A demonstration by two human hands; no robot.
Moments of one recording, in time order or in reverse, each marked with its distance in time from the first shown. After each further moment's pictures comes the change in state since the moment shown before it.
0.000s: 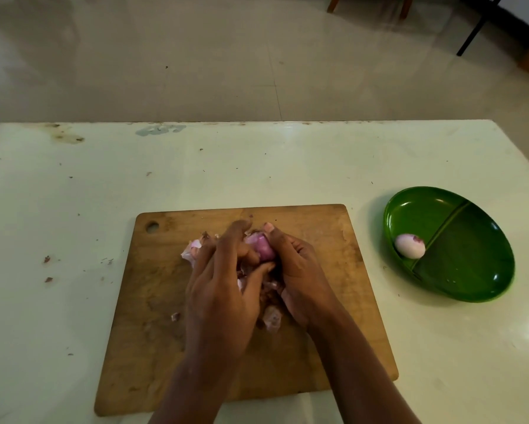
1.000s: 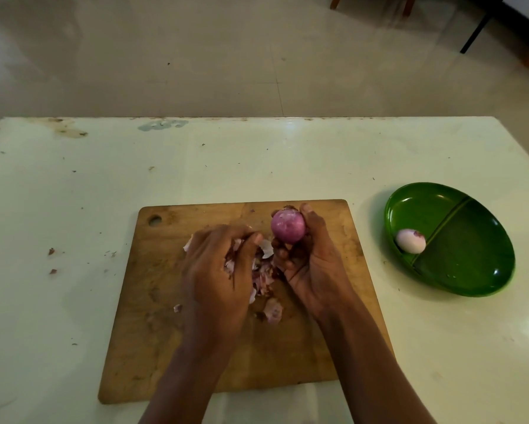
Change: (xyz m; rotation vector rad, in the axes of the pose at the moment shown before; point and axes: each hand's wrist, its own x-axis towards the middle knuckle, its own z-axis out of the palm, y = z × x) left_hand 0.006 -0.014 0.004 -0.197 0.110 0.008; right_hand -0.003 -0.016 0.000 0.473 0.311 0.197
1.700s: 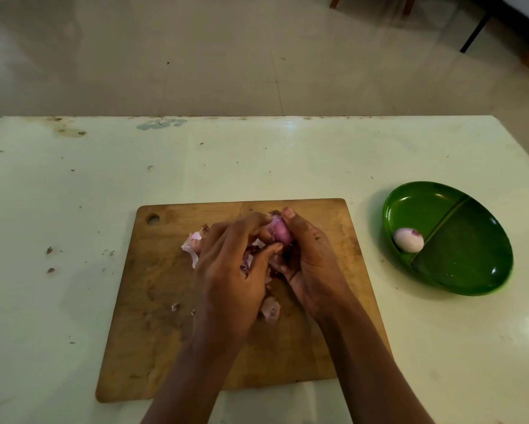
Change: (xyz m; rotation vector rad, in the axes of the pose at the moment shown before) left_hand 0.004 0.010 0.008 -0.018 -0.038 0.181; right_hand -0.001 0.000 -0.003 -0.201 -0.289 -0.149
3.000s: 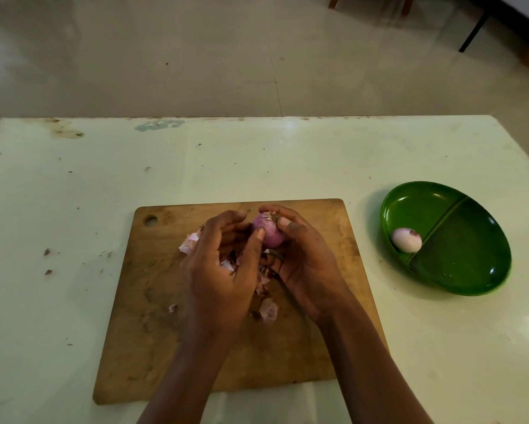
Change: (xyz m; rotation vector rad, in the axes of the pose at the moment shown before) left_hand -0.001 -0.002 0.001 -0.190 0.066 -0.276; right_hand 0.006 0.008 -0.014 -0.051 -0.054 -0.039
